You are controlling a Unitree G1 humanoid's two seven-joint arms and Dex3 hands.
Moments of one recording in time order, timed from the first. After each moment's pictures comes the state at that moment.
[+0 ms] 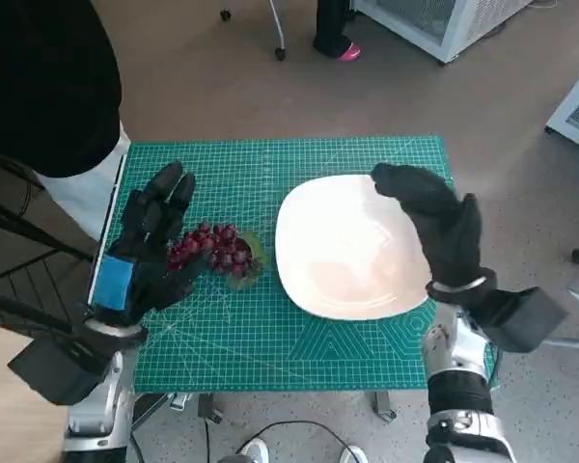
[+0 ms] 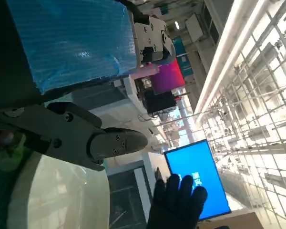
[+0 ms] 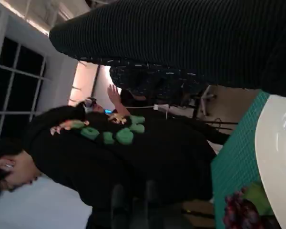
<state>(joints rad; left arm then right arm) -0.20 0.22 0.15 0.02 -0.21 -0.35 -0.31 -0.73 -0.07 -0.24 0.92 0.35 -0.83 0.76</state>
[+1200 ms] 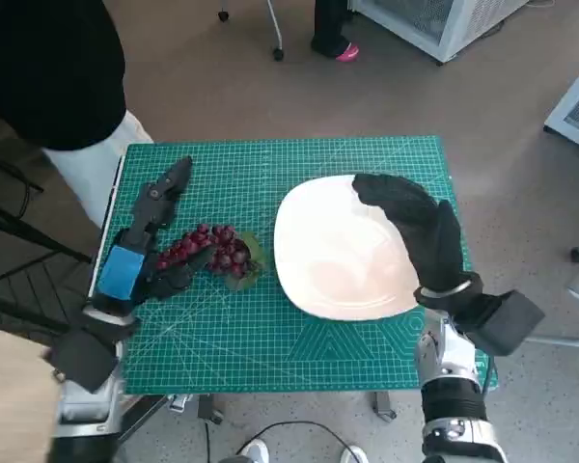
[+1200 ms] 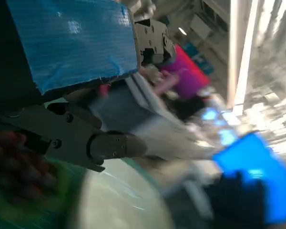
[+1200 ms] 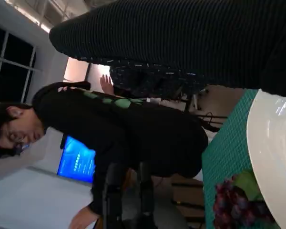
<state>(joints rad) -0.21 0.33 0.16 -0.01 0.21 -0.33 -0.20 -0.69 -0.06 -0.19 0.87 0.33 -0.82 0.72</state>
